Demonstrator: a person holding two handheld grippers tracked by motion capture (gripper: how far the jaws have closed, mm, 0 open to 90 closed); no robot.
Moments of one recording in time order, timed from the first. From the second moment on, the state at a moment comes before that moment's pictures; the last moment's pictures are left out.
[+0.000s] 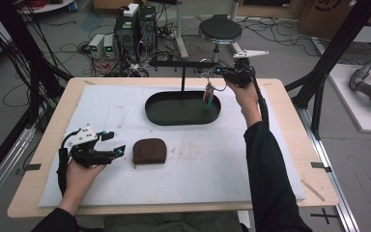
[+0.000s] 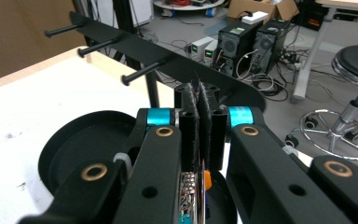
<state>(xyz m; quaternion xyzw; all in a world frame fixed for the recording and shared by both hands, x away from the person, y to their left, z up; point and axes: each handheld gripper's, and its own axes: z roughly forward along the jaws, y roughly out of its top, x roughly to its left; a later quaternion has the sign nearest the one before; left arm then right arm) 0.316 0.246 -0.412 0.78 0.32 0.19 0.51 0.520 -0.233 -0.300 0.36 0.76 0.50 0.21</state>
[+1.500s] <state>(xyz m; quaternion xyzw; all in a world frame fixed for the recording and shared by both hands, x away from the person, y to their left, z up) 0.321 0.246 -0.409 0.77 0.31 0.20 0.51 0.474 -0.257 -0.283 0.35 0.76 0.48 0.27</state>
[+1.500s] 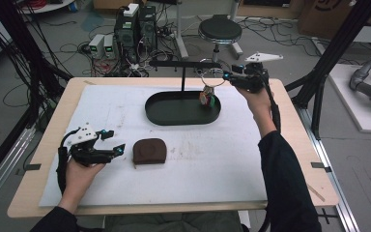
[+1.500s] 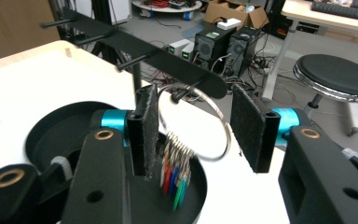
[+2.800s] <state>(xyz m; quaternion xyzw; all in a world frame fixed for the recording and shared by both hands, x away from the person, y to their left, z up) 0.330 0.234 -0.404 0.78 0.32 0.20 0.50 0.338 -0.326 -0.382 0.39 0.71 0.54 0.23</state>
